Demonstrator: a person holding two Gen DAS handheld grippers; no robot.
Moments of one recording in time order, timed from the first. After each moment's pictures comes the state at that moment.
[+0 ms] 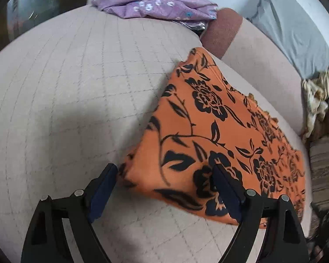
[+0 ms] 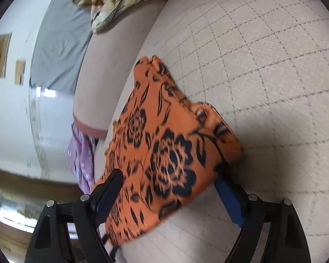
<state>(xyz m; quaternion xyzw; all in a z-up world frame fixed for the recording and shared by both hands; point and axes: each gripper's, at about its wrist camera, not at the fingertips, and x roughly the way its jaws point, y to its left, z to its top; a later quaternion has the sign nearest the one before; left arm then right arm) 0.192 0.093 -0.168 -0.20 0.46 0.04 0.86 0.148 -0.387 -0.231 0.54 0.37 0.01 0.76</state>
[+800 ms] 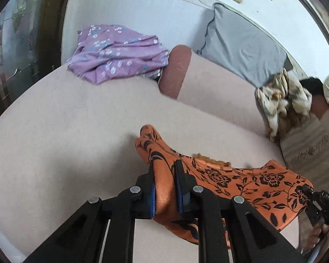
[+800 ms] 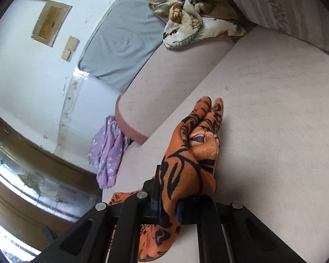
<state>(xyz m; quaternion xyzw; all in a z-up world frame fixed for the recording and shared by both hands) 0.120 0.091 -0.035 -0.15 0.37 -0.04 0.92 0.116 -0.373 -0.081 0.44 0.30 0.08 0.84</state>
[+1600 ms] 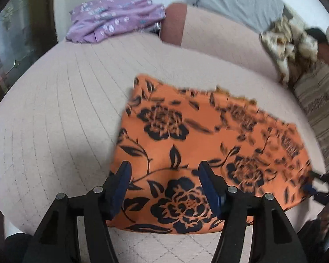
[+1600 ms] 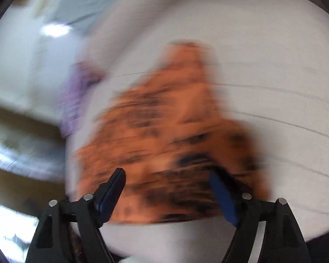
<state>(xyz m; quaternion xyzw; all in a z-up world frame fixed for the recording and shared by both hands) 0.080 0.057 -0.131 -0.05 0.46 -0.03 0.89 0.059 -0.390 -0.217 0.40 0.46 0.06 0.79</state>
